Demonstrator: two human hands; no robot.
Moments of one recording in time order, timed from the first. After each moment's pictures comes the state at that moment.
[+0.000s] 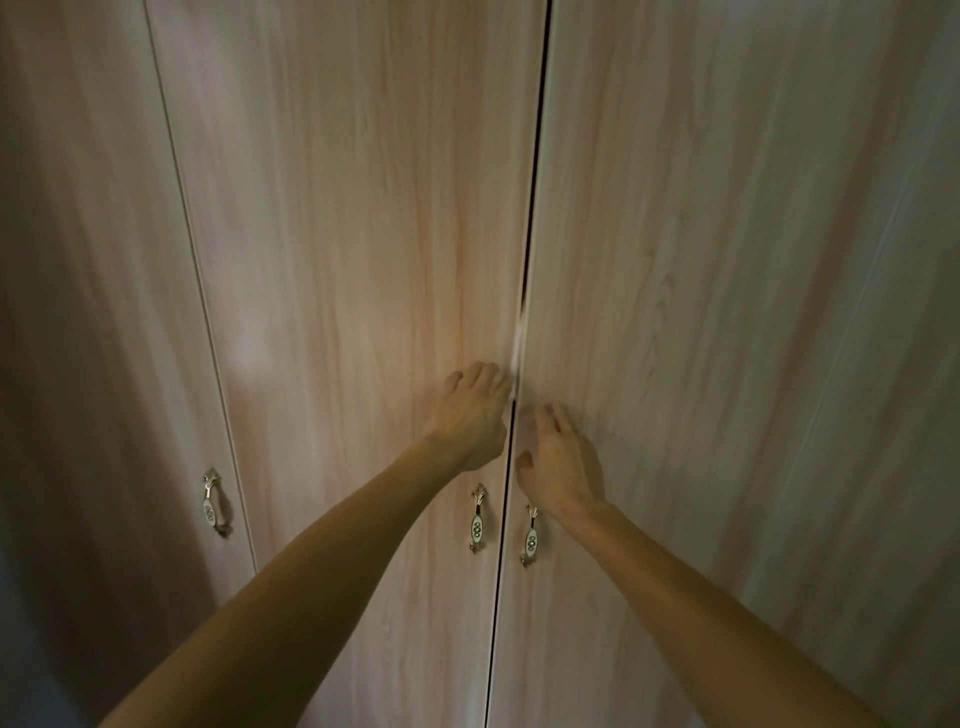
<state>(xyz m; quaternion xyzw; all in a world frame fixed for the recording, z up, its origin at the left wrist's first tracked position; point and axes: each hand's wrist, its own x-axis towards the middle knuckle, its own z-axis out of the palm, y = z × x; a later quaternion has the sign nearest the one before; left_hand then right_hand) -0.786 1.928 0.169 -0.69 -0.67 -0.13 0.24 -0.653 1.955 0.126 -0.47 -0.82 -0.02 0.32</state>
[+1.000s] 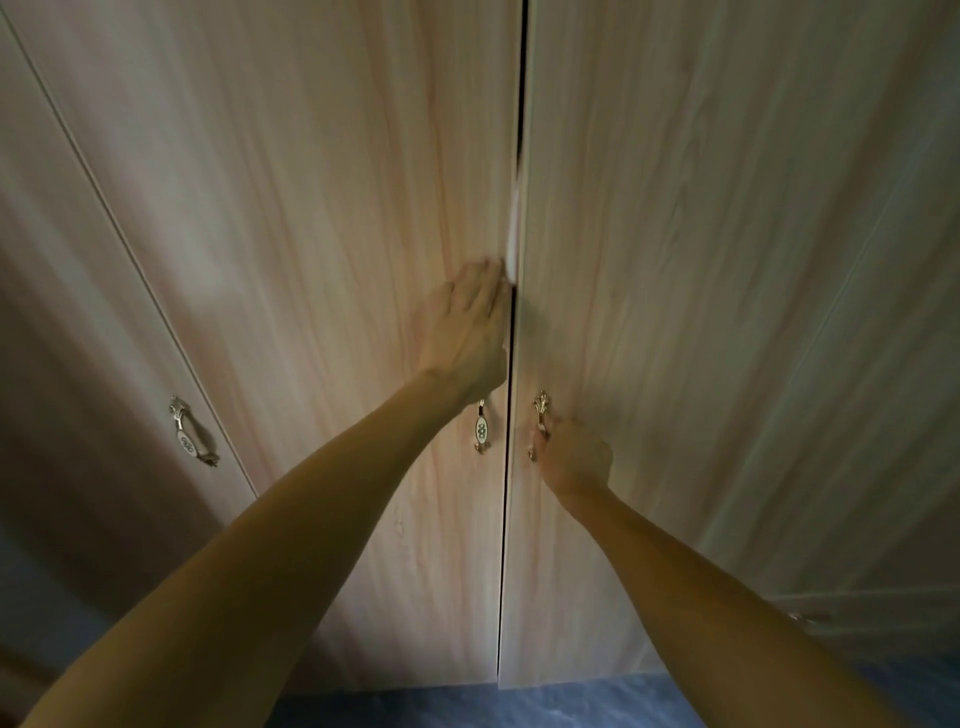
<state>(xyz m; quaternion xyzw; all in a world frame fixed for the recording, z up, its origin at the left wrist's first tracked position) -0.793 1.940 0.127 -0.71 -0.65 -0.11 0.25 -0.654 1.962 -0.005 -0.63 -0.75 0.01 0.19</state>
